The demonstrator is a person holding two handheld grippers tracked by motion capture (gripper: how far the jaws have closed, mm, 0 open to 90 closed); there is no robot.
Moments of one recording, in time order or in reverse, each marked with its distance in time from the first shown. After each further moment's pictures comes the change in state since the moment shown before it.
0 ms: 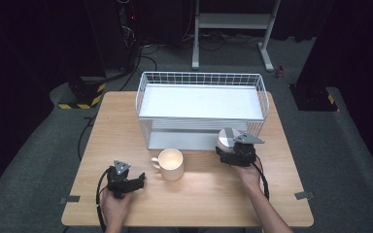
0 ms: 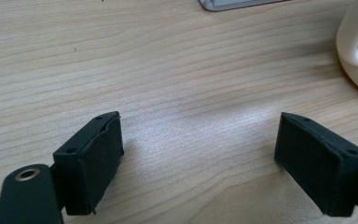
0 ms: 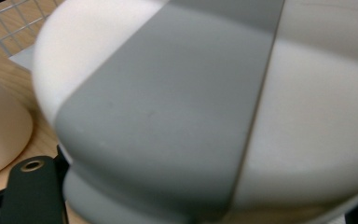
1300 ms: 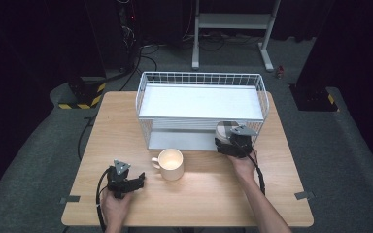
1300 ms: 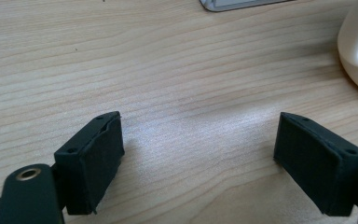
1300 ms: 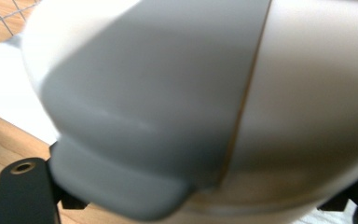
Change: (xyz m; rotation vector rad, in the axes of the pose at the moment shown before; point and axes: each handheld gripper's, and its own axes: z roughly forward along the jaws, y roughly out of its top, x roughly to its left) left arm 0.000 0.000 0.000 0.004 0.002 0.003; right arm -0.011 0.011 0.031 -0.006 -0.098 0.024
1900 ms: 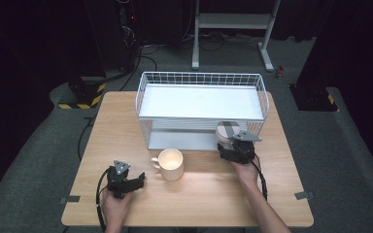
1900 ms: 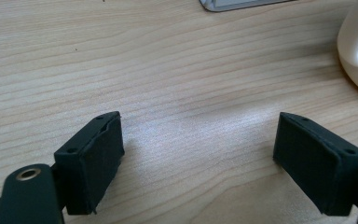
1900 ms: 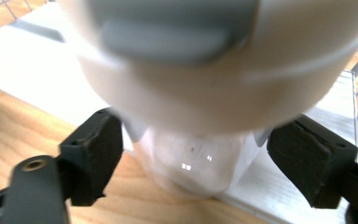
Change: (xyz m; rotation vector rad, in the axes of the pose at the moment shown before) left arm 0.000 0.000 0.000 0.000 -0.002 -0.001; right arm 0.001 -0.016 -0.014 0.026 0.003 0.001
